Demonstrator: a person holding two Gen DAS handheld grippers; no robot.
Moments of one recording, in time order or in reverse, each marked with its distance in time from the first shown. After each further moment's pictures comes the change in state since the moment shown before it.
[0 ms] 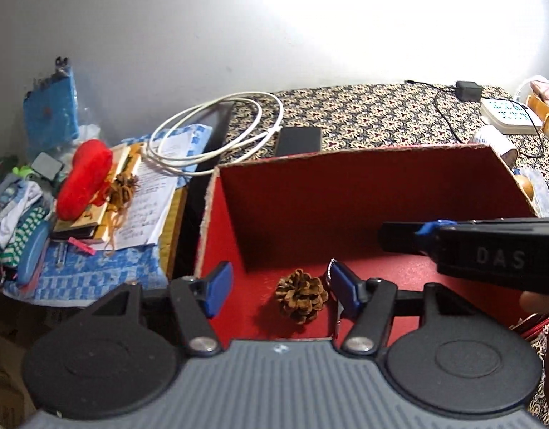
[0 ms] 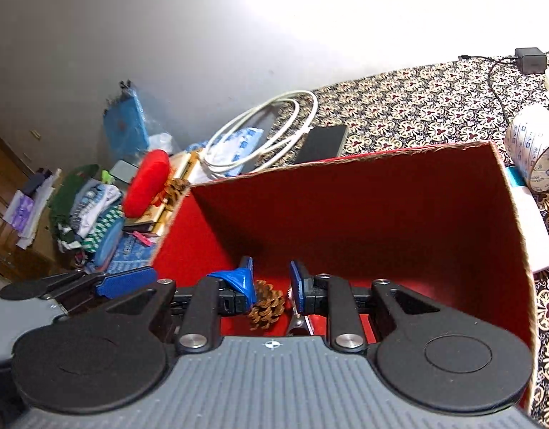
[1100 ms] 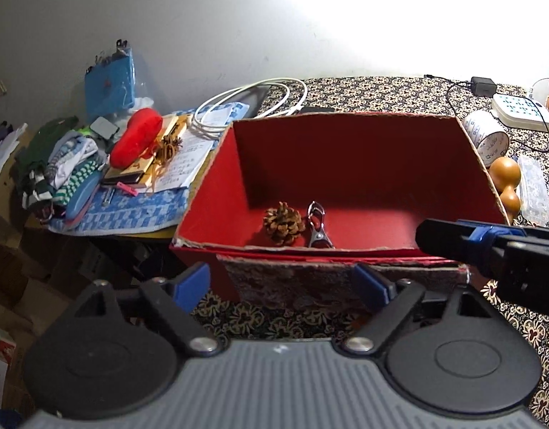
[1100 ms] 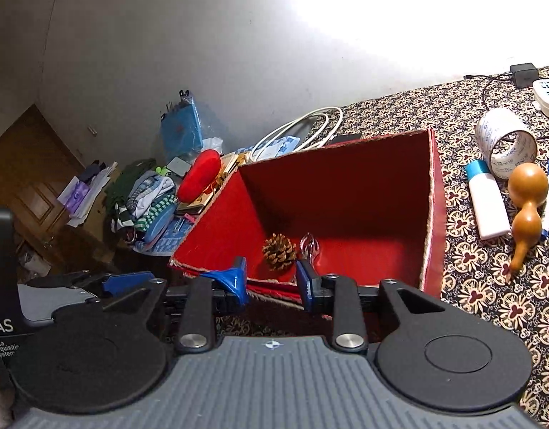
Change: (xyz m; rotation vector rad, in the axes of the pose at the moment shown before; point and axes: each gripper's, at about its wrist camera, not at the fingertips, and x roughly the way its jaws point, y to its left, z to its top) left arm -0.074 -0.079 -0.054 -0.107 0.032 0.175; right arm -0.098 -0.028 -0.054 -0.067 -0.048 0.145
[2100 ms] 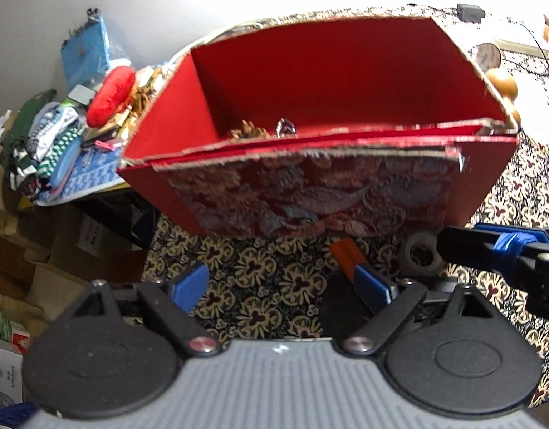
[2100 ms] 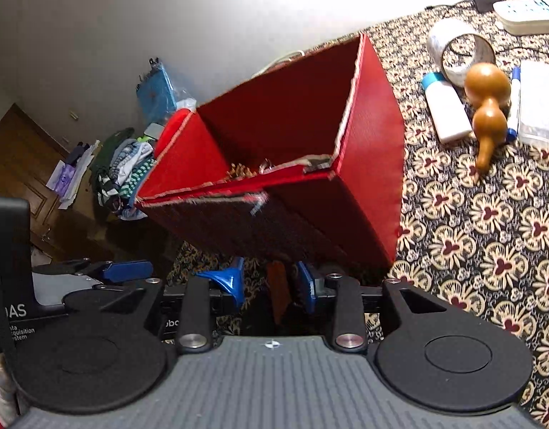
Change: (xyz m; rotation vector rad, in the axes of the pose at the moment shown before) left arm 0.032 -0.037 -0.045 0.090 0.167 -0.002; right arm -0.003 -0.042 -0.053 0.118 0.124 -0.024
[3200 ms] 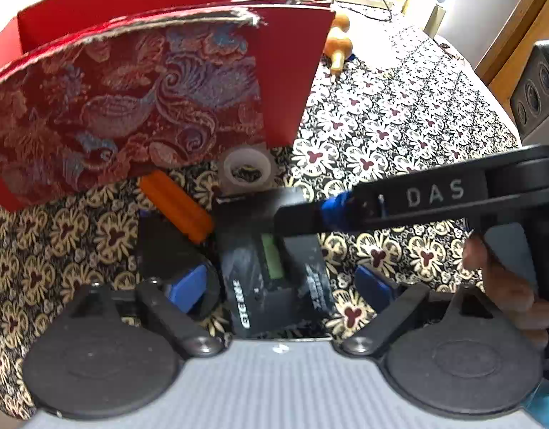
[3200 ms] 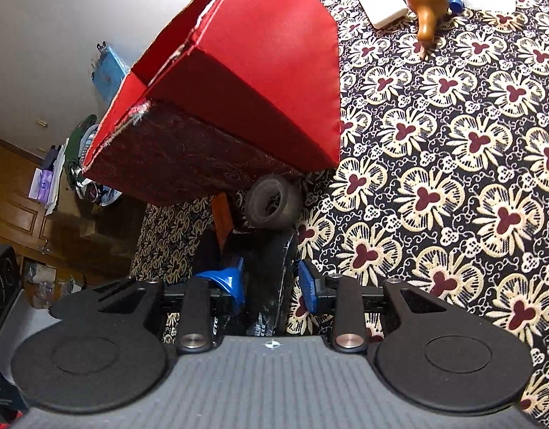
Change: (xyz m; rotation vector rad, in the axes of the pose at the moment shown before) left arm 0.022 -0.040 -0.055 0.180 0.009 -0.540; right arm 0.016 -0.044 -0.044 0.194 0.148 -0.014
